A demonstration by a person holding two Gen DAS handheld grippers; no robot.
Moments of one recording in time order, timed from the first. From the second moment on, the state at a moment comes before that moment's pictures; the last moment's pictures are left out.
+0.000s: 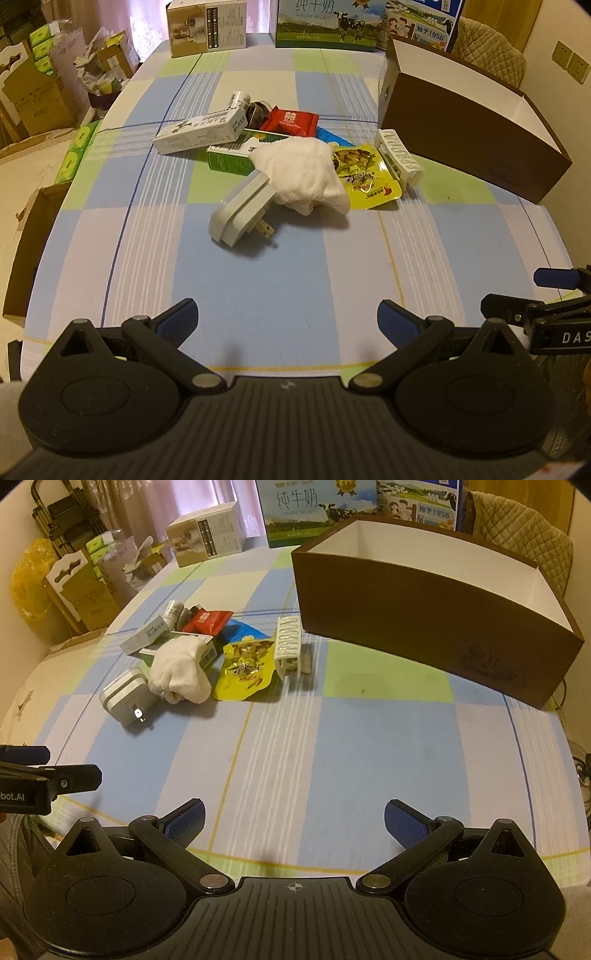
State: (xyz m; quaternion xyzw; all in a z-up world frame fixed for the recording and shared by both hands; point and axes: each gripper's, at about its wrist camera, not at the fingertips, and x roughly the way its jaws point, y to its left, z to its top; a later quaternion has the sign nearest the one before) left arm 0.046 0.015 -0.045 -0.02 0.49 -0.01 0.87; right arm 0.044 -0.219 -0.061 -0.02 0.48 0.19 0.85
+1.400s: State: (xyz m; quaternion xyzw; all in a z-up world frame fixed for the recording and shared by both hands) left arm 0.150 0.038 -0.098 0.07 0.47 -0.05 0.88; right arm 0.150 -0.207 -0.087 -0.02 0.39 0.20 0.90
